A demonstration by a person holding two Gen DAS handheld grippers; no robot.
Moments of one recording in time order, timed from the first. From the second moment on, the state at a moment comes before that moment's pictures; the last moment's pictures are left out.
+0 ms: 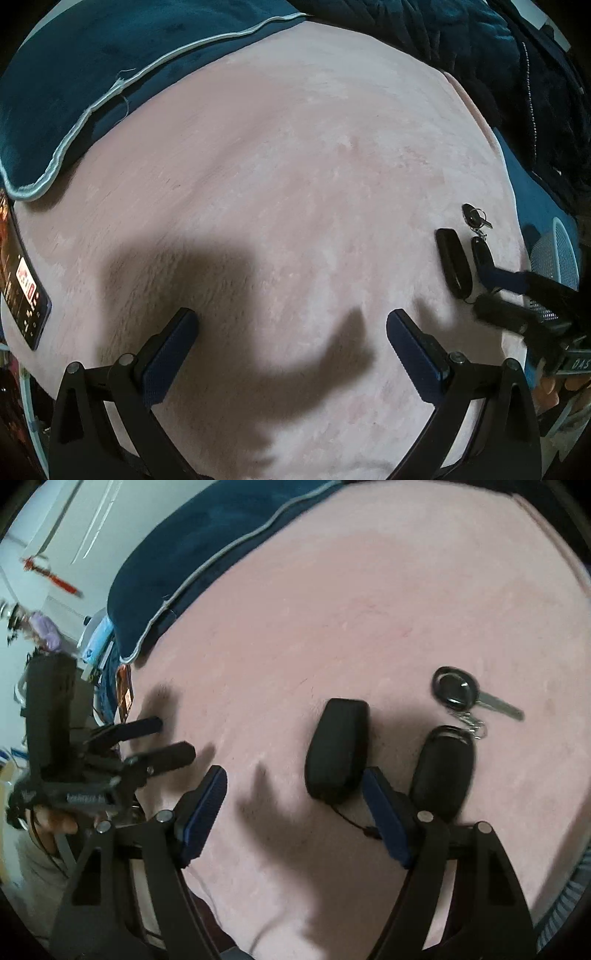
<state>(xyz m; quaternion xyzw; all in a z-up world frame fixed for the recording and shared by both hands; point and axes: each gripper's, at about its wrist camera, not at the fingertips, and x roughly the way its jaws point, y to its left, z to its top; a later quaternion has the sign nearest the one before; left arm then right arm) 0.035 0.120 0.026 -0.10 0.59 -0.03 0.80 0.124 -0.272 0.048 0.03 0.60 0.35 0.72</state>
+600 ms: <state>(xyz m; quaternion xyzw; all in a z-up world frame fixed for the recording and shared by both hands) 0.051 0.047 0.026 -0.09 0.59 -0.09 0.80 0.145 -0.288 0.021 -0.02 0.62 0.15 0.77</state>
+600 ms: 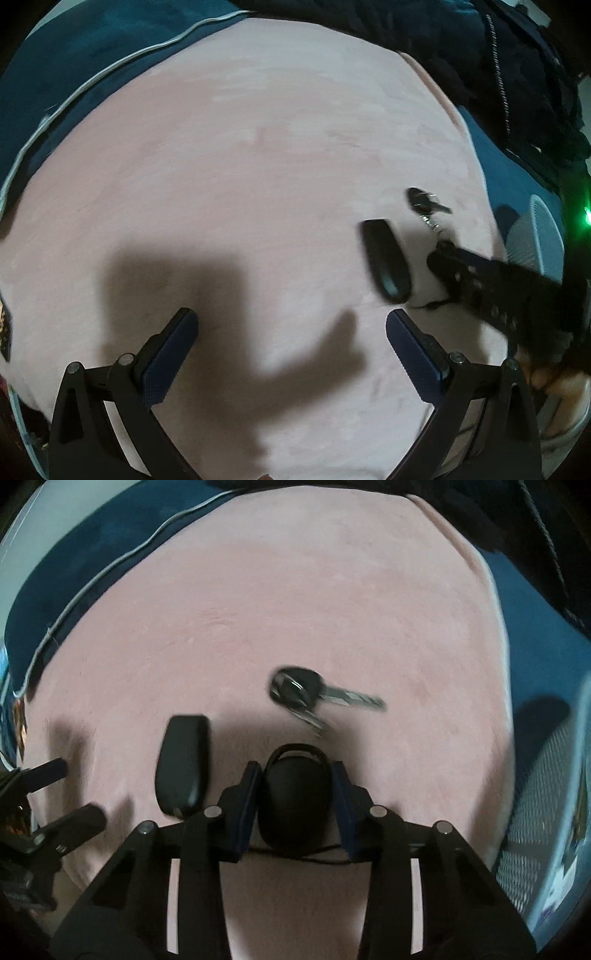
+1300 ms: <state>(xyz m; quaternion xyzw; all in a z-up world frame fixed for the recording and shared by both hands) 0.087 0.003 0.011 -0.07 0.60 -0.11 0.79 0.127 -0.324 0.021 -0.01 0.59 0.15 0.79</state>
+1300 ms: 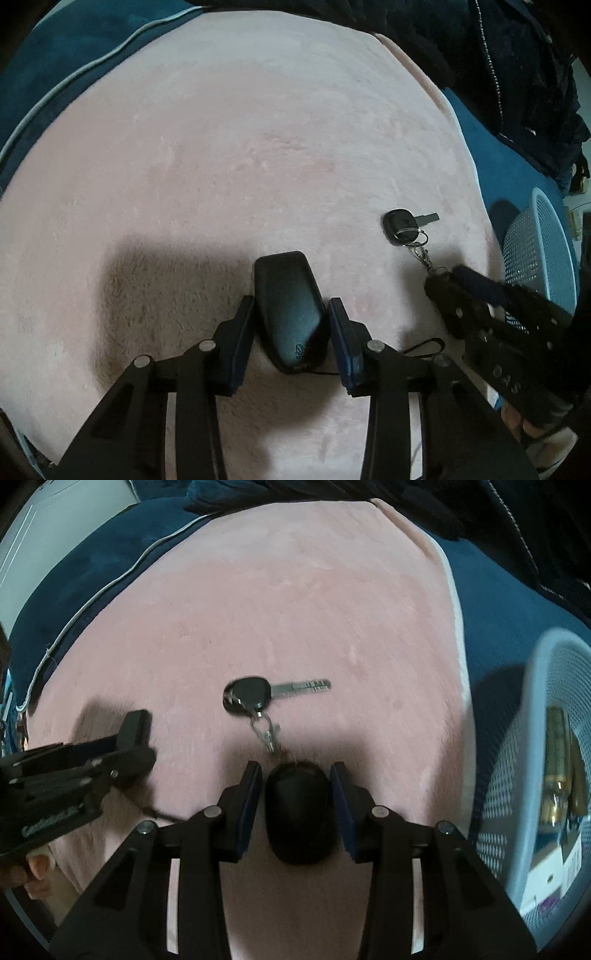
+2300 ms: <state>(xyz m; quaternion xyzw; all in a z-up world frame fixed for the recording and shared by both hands) 0.059 0.011 0.086 -0.06 0.55 -0.10 0.83 0.111 -0.357 0.124 0.08 0.50 0.20 0.84</state>
